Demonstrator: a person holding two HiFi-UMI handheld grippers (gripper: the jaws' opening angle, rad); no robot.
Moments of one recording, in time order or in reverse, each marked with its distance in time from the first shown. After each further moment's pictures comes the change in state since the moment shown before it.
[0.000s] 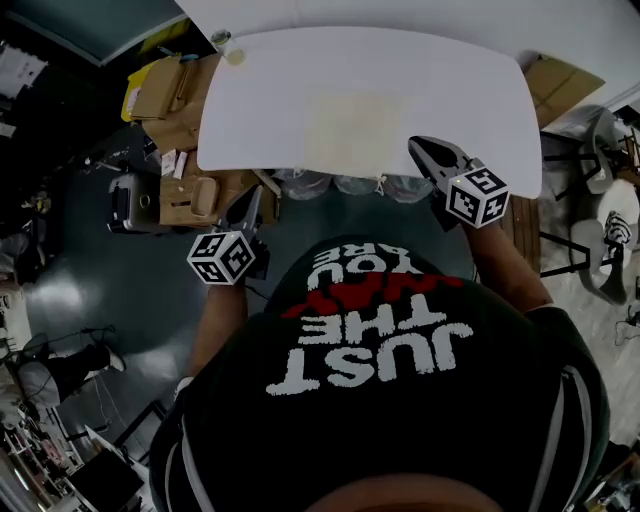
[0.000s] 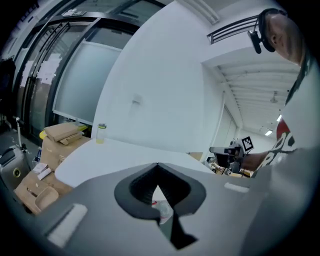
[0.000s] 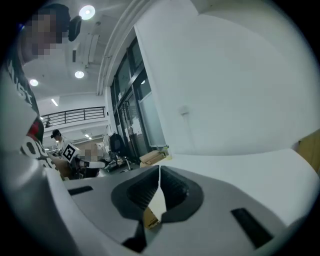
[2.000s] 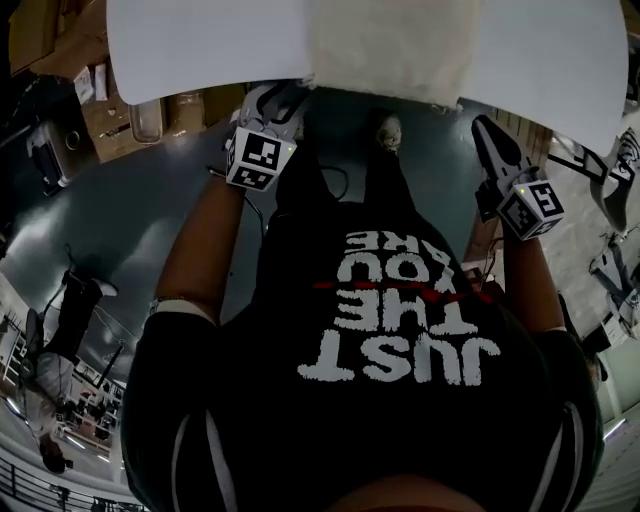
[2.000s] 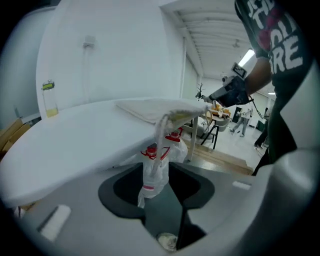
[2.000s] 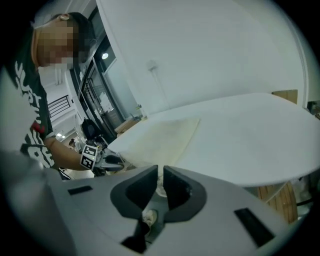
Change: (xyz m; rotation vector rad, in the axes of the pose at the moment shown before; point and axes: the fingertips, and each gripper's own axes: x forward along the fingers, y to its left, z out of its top) left arm 0.186 0.130 -0.248 0.485 0.461 -0.307; right arm 0.064 -0.054 -0.214 0.299 0.302 -0.252
